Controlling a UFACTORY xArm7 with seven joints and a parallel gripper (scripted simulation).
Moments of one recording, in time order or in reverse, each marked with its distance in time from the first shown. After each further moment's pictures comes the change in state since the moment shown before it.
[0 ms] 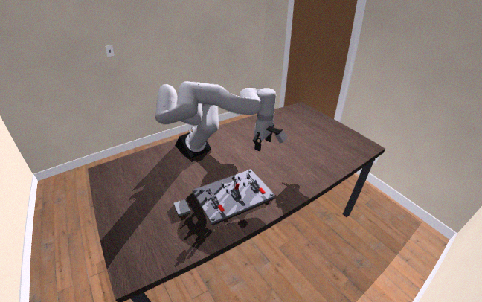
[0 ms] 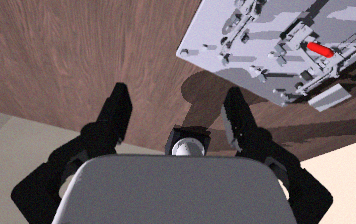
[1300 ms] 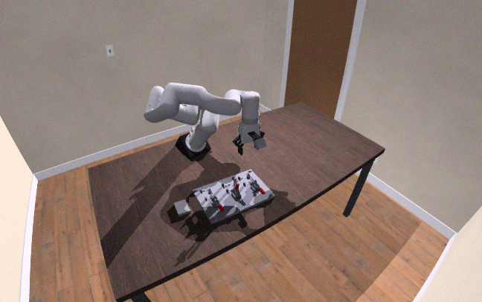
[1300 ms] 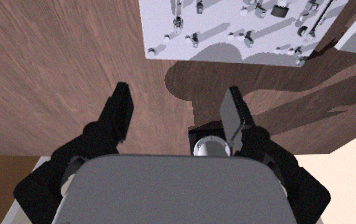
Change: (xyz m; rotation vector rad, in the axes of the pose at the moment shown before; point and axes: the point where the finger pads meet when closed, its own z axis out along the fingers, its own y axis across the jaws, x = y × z) arm -0.035 0.072 0.007 -0.053 0.049 0.396
